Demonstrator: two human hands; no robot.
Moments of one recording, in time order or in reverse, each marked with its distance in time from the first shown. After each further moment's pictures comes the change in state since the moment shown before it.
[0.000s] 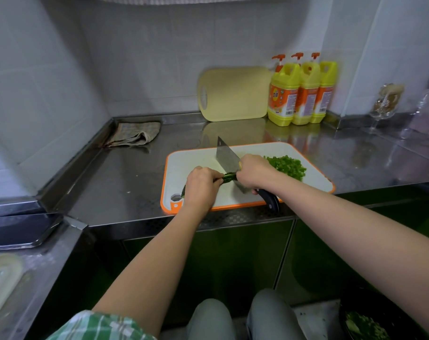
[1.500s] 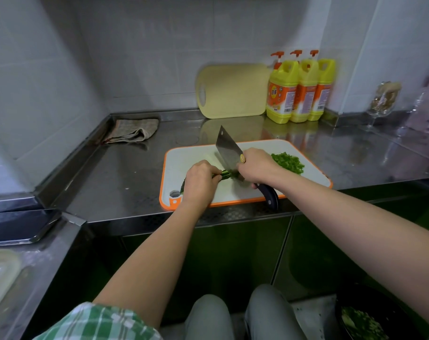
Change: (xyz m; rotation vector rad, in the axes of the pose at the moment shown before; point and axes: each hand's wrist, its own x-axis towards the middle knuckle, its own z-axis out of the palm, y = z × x) left_hand -0.001 0.005 -0.007 0.012 -0.011 -0.020; right_hand -0.007 0.005 -0.006 0.085 0.086 -0.023
